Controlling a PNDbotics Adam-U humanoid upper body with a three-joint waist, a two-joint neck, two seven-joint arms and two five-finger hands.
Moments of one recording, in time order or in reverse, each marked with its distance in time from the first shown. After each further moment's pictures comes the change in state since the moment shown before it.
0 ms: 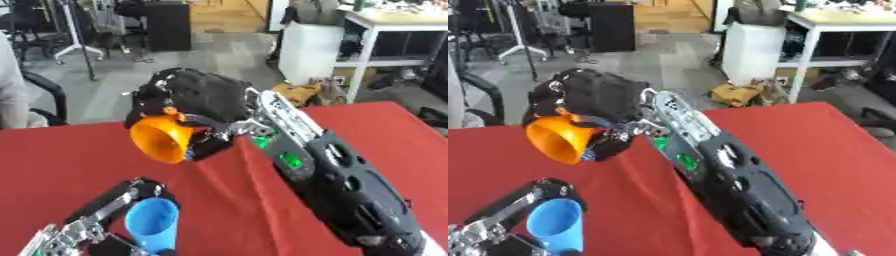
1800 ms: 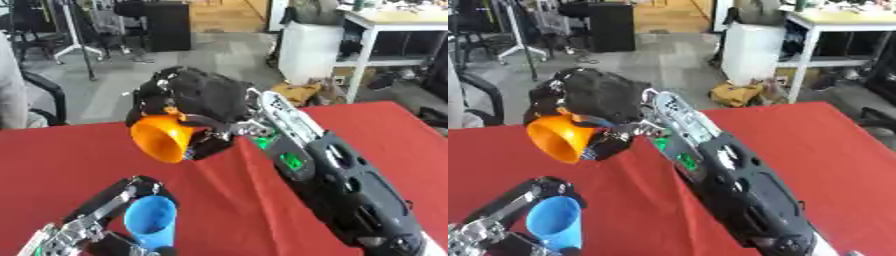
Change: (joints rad) left arm -0.005 -0.001 0.030 0.045 -0.054 -0.010 0.049; right arm 0.012 -0.003 -0.010 -0.001 -0.002 0.013 -0.024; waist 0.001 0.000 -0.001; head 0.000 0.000
